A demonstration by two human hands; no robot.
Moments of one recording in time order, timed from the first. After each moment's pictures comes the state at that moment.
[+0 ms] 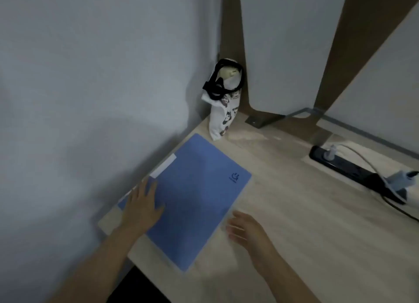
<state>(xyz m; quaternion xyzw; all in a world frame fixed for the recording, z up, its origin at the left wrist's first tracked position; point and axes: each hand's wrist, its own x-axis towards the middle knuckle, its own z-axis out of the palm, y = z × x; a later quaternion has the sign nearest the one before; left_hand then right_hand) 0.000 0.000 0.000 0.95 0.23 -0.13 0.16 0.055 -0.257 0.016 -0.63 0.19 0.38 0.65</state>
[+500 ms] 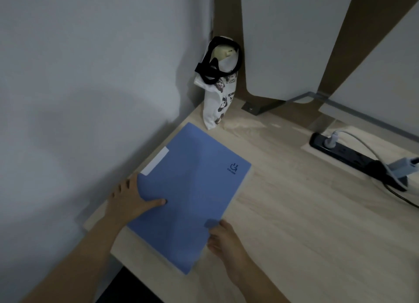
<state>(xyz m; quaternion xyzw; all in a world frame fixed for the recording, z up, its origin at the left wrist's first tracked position) 0.019 0.024 -0.026 0.90 0.32 -0.14 0.26 0.032 -0.218 -0.017 -0.64 0.17 0.40 0.64</state>
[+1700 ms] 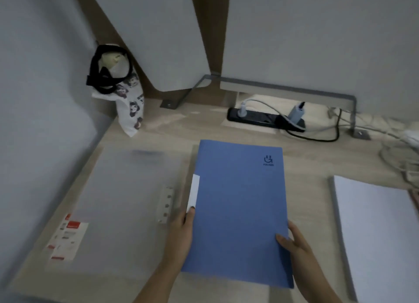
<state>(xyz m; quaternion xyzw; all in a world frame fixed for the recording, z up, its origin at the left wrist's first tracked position) 0.013 -0.224 -0.012 0.76 0.24 -0.16 0.59 -0.039 -0.466 0.003 -0.60 0.29 0.11 0.74</state>
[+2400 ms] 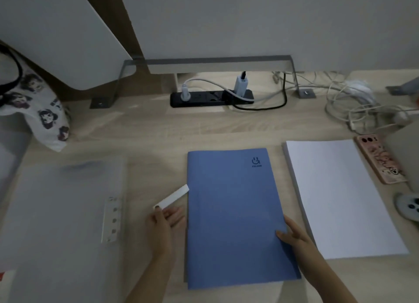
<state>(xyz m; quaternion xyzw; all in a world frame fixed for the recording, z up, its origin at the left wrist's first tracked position) 0.035 -0.290 -0.064 0.61 0.34 -0.11 0.71 -0.082 -0.549 -0.032 -0.59 0.36 0.12 0.71</state>
